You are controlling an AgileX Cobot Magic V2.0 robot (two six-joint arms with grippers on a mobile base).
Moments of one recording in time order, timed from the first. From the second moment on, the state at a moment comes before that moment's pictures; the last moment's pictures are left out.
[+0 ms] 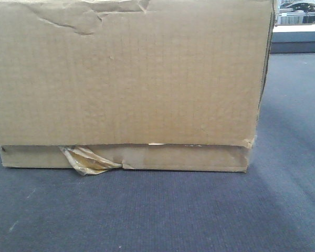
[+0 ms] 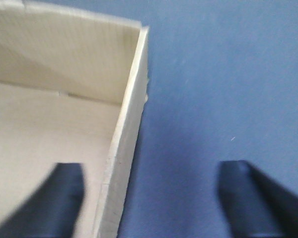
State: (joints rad) left arm -0.32 1.36 -1.41 0.29 0.83 -0.31; right arm 0.44 1.50 -1.68 -0.17 1.01 0.25
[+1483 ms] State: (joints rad) left arm -0.06 0.30 -0.43 0.24 0.46 -0.22; right arm 0.24 0.41 -0.46 -0.17 0.39 0.20
